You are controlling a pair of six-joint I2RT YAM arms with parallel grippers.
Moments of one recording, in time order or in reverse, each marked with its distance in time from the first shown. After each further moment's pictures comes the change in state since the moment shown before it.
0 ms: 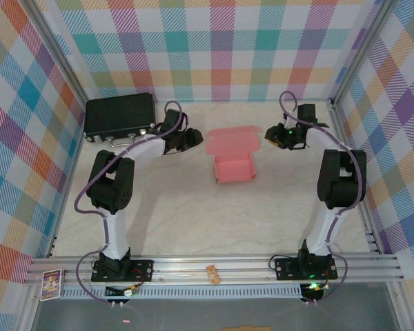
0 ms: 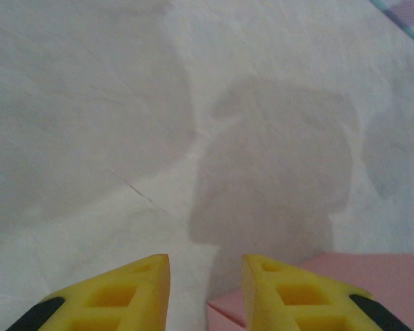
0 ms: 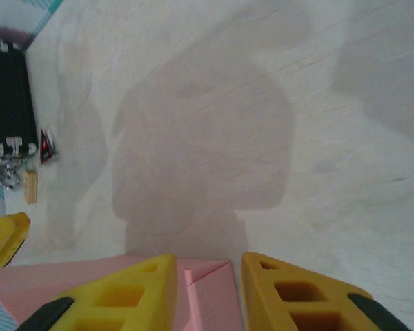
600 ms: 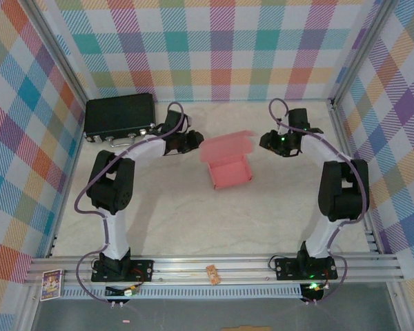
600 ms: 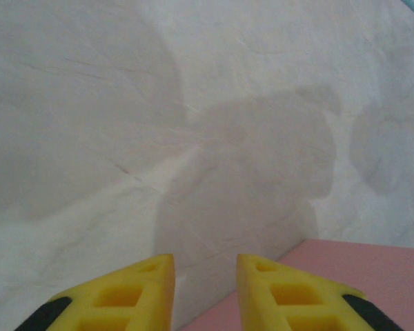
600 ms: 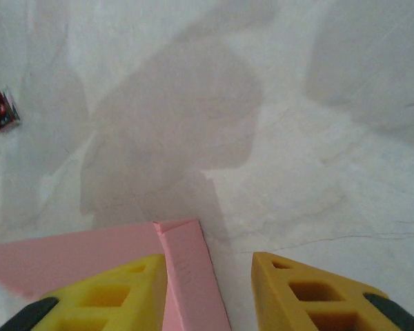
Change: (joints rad) left arm 0.019 -0.021 -0.020 -0.025 0.027 0.049; right arm 0.064 -0.167 -0.124 -0.023 0.183 -0.025
